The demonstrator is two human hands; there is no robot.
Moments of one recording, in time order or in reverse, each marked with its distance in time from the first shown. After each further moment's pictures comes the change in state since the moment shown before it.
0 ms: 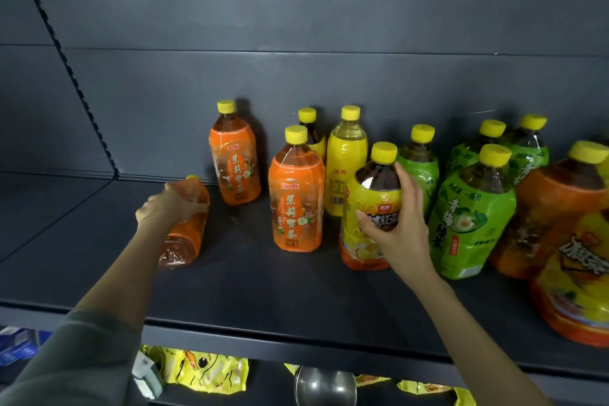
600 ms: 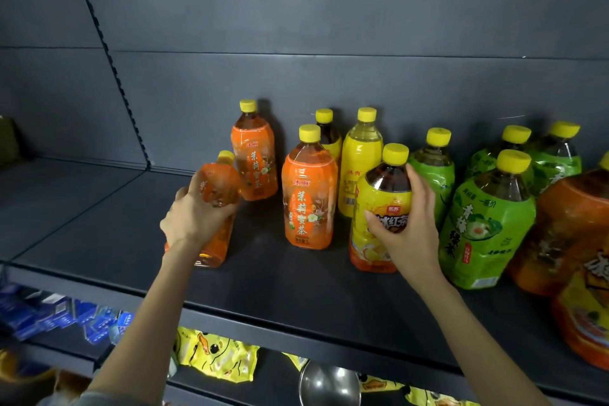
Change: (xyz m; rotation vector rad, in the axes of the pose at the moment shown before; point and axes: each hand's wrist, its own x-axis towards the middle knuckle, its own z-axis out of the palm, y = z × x) left_hand -0.055 -0.006 0.028 -0.260 0.380 0.151; right_hand 0.001 0.011 0.002 -0.007 -0.004 -0.025
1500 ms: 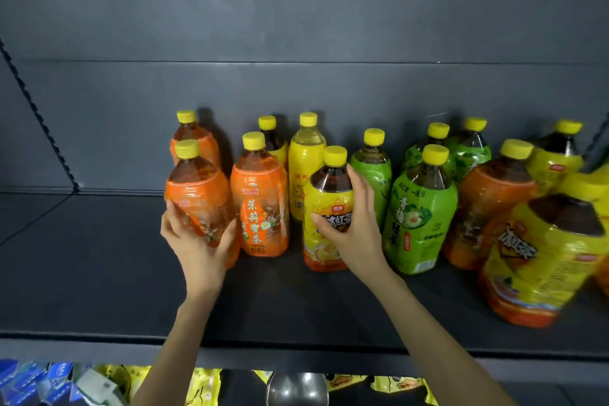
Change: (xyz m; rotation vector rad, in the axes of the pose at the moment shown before) left_hand -0.057 0.035 0.077 -0.772 0.197 0.243; right_hand -0.001 -0.010 -0.004 0.045 -0.053 0.024
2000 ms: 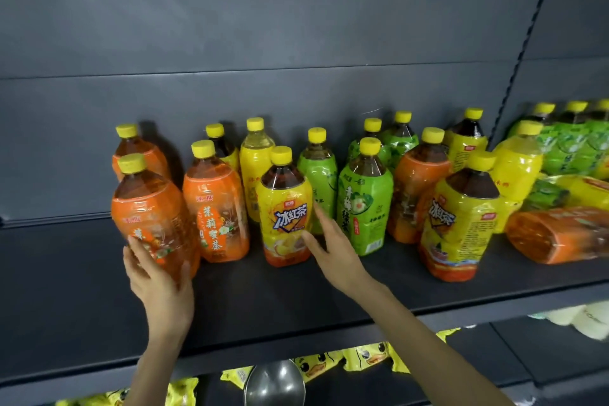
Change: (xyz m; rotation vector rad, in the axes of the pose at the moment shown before) left_hand -0.031 -0.004 -0.013 0.209 -0.167 -0.011; right_hand -0.043 0.021 -0.030 -0.052 -0.235 0.263
